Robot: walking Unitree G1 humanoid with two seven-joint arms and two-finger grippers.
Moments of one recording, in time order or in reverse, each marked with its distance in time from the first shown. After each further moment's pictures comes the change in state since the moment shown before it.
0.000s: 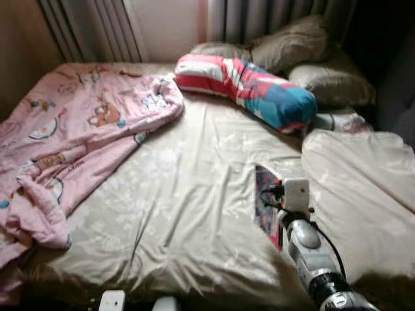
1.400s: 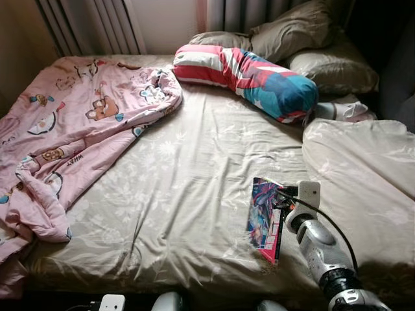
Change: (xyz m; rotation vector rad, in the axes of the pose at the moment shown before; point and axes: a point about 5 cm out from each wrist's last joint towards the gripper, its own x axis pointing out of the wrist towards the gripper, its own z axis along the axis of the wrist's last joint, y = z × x) left arm -0.001 0.002 -0.004 0.049 0.014 -0.003; right arm 0.003 -0.024 -0.004 0.235 0.208 0.121
